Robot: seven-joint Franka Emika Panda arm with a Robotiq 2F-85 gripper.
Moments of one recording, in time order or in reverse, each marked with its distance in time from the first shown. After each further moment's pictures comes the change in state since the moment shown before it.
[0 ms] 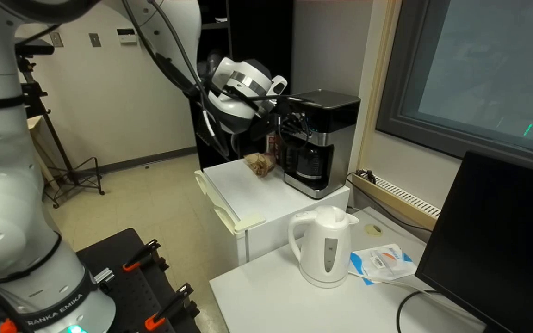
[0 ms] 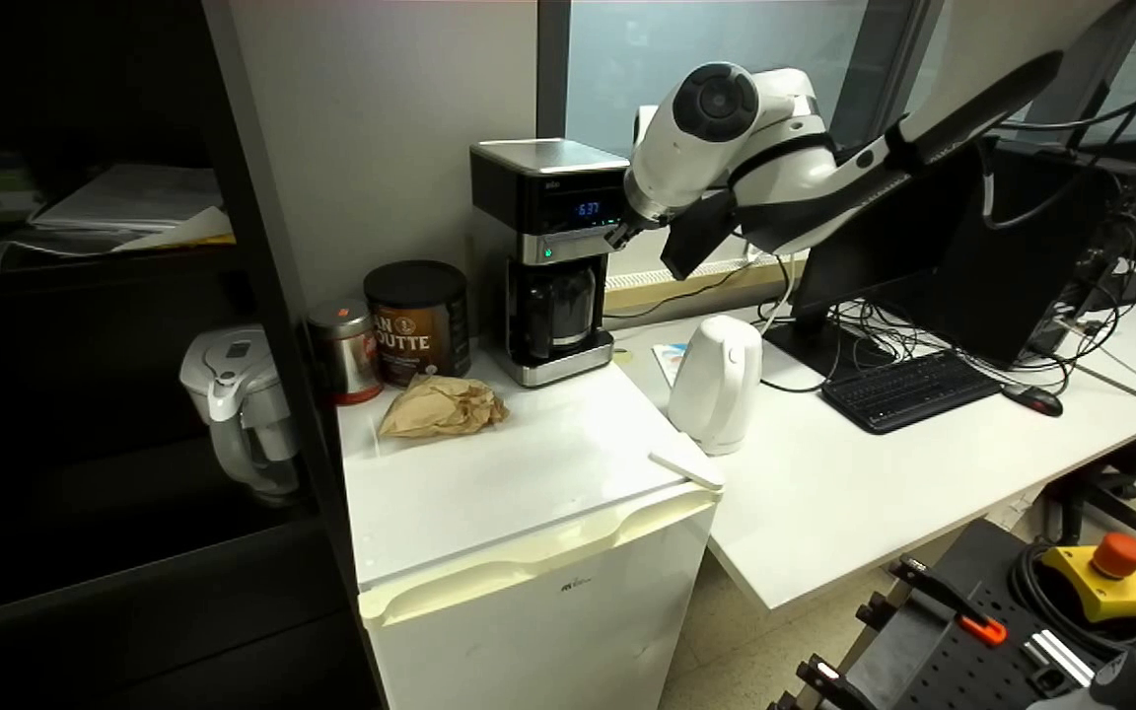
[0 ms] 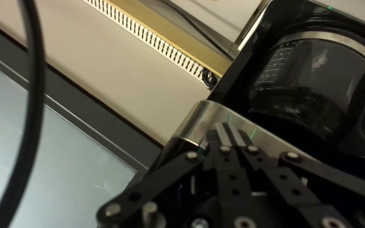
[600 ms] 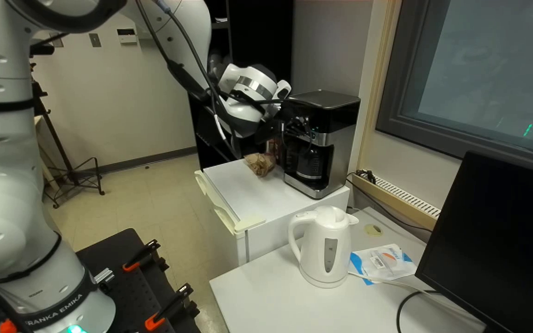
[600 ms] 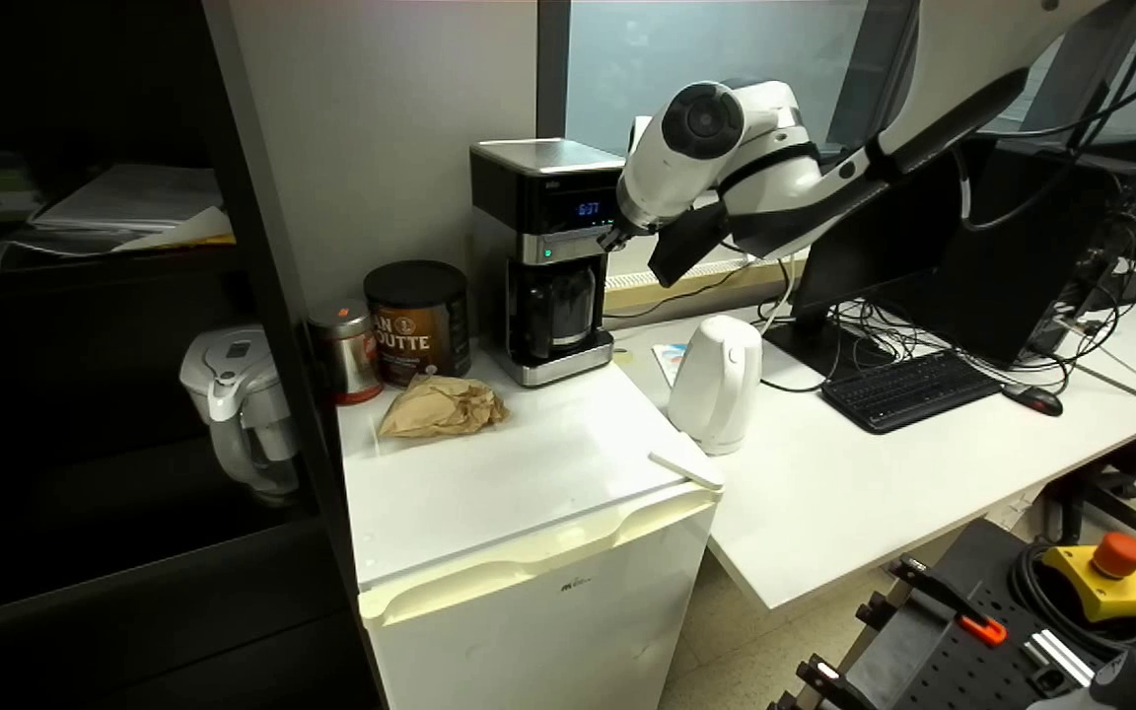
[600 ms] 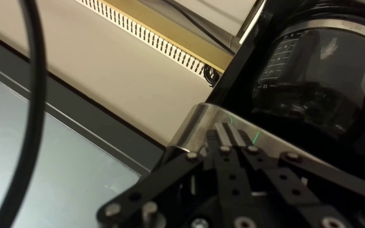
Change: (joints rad) arm 0.000 0.060 -0.004 0.053 -0.061 0.000 0.108
